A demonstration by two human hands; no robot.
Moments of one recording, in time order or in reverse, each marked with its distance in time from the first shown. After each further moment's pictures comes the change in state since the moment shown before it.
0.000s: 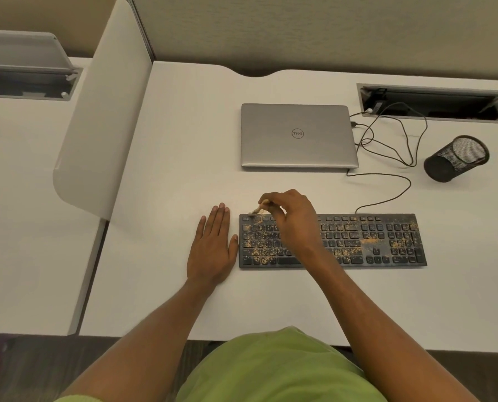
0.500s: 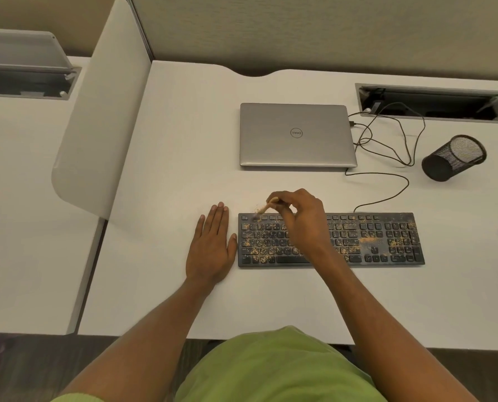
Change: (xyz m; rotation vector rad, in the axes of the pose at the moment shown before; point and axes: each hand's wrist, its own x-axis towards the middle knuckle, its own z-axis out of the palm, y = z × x) left_hand 0.000 -0.001 0.000 0.018 -0.012 0.001; right_hand -0.005 0.014 -0.010 0.041 0.024 0.088
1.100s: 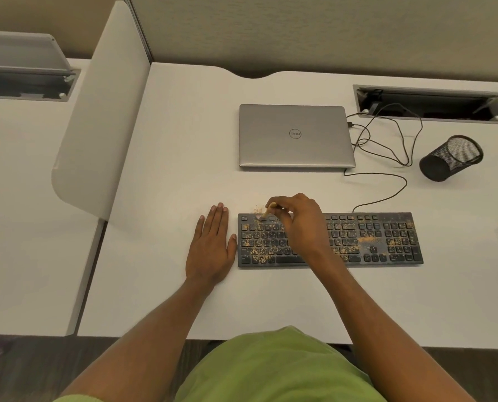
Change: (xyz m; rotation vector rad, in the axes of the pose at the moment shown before) left_hand 0.000 0.000 0.000 -0.008 -0.007 -0.002; right_hand -0.005 -0.007 -0.003 -0.098 -0.063 0.027
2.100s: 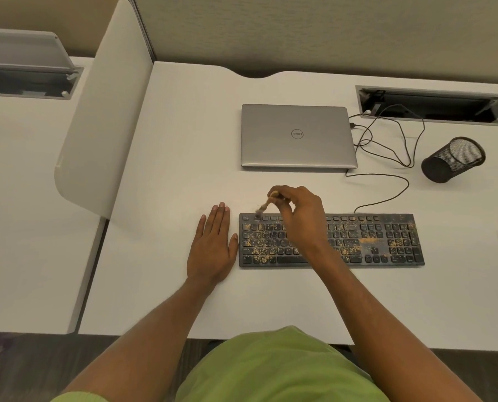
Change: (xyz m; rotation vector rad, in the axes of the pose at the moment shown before) left_hand 0.000 0.000 0.000 0.003 0.004 -0.001; right_hand 0.007 -0.007 0.005 0.093 0.123 -0.001
